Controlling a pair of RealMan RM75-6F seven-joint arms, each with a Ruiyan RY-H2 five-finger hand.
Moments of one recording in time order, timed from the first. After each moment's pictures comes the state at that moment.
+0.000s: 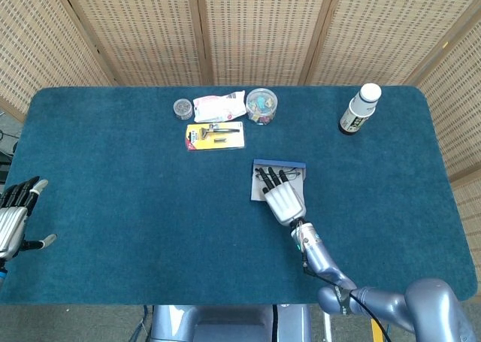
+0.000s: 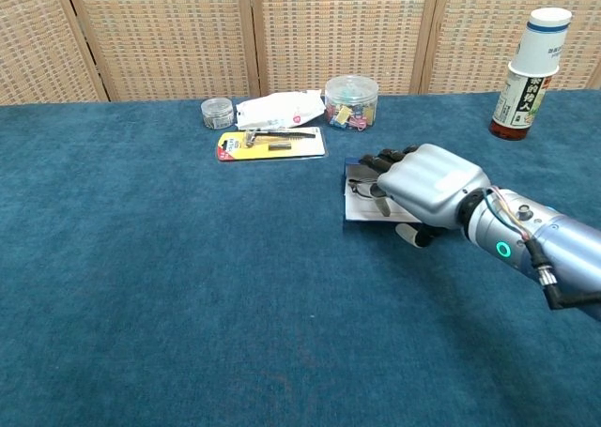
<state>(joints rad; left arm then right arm) -0.20 -0.99 -0.05 -1.74 1.32 1.26 0.05 0.77 -1.82 0.12 -1.18 -1.14 1.03 -0.84</state>
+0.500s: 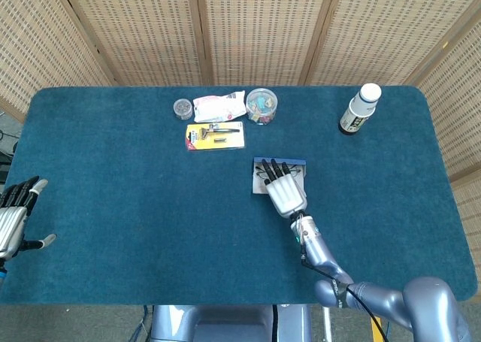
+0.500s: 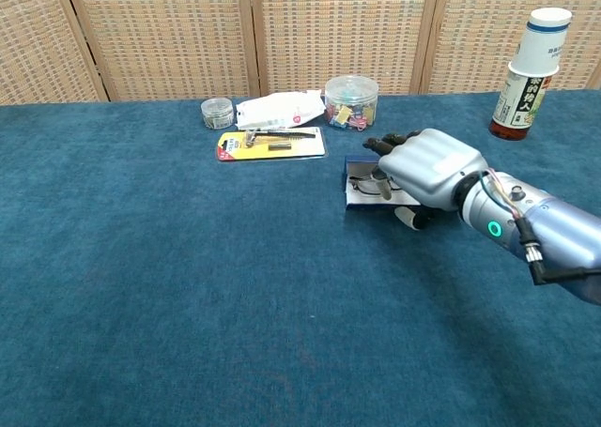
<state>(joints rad) -0.20 -0.99 -0.05 -1.74 1.32 1.26 0.04 0.79 -1.83 0.19 -1.15 -1.10 1.02 -0.83</state>
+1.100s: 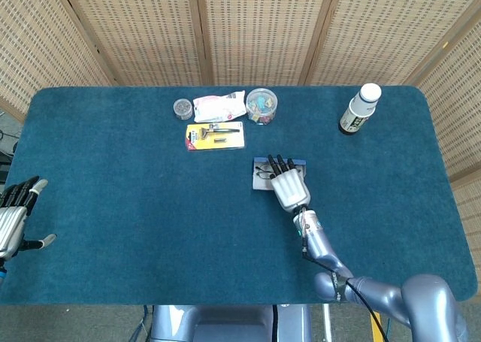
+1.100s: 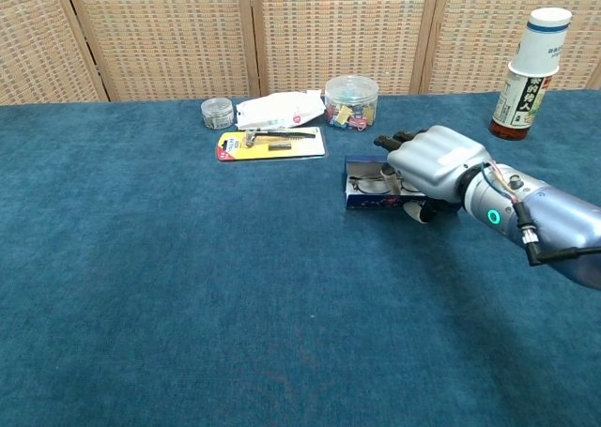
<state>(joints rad) -0.20 -0.99 -0.05 -1.73 1.32 1.26 0.04 0.81 -1.83 0.20 -1.11 -1.05 0.98 -0.84</state>
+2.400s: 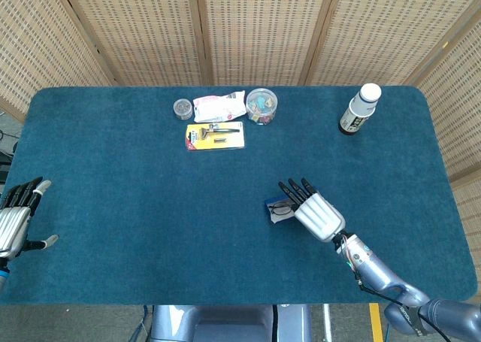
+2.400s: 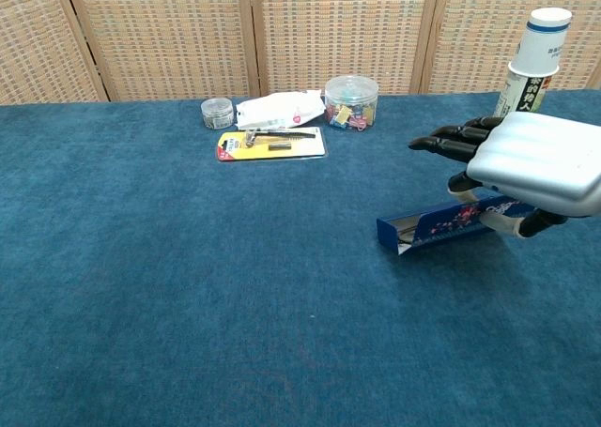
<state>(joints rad) -0.21 -0.99 -0.05 -1.74 1.31 1.25 0.06 0.68 -1.42 -0.06 -1.41 -1.56 1.13 -0.62</state>
